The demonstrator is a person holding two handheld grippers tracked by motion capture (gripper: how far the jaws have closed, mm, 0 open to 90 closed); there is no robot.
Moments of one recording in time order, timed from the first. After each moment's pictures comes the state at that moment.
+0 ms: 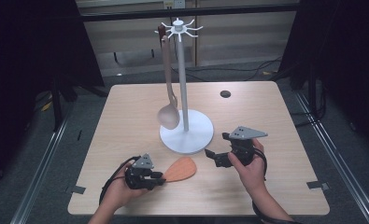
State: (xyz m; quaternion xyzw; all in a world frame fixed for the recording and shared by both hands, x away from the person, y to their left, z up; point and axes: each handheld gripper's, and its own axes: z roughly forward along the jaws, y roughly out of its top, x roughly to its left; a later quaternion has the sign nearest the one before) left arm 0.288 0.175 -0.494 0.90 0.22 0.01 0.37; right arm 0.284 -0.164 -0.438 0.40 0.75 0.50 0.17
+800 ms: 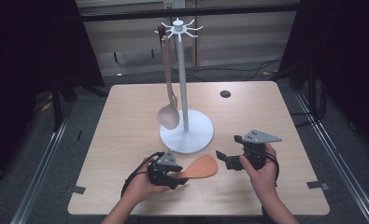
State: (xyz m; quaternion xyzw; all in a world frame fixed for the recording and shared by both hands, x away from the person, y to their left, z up) left arm 0.294 0.121 -0.492 0.91 0.18 0.01 0.38; right arm 0.269 -0.191 -0.440 0.42 0.74 0.50 0.19
